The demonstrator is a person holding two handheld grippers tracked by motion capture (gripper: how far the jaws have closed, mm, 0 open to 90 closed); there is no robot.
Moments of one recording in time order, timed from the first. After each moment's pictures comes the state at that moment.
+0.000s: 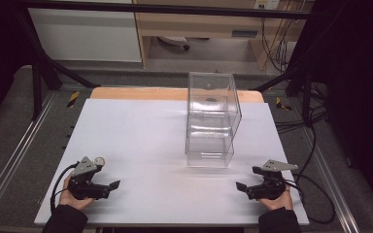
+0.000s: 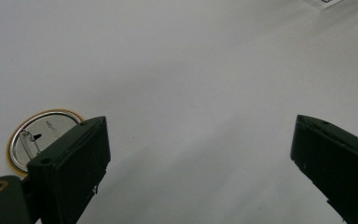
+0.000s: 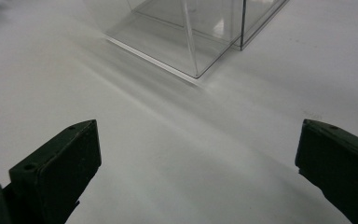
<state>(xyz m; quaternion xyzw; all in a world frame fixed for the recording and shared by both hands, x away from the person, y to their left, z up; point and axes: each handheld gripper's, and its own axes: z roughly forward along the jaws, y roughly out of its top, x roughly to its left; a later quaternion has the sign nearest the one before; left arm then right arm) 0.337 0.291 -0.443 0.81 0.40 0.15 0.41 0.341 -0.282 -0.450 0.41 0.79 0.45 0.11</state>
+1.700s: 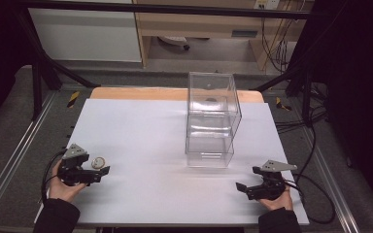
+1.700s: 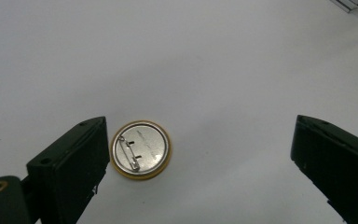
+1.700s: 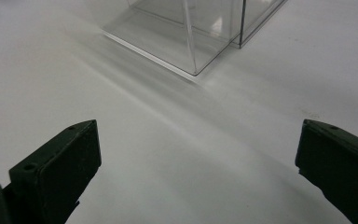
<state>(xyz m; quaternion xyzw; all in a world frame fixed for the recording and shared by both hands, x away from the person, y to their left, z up) 0.363 0.313 -0.414 0.78 0.47 0.18 0.37 0.340 -0.281 -0.450 0.41 0.79 0.44 0.11</state>
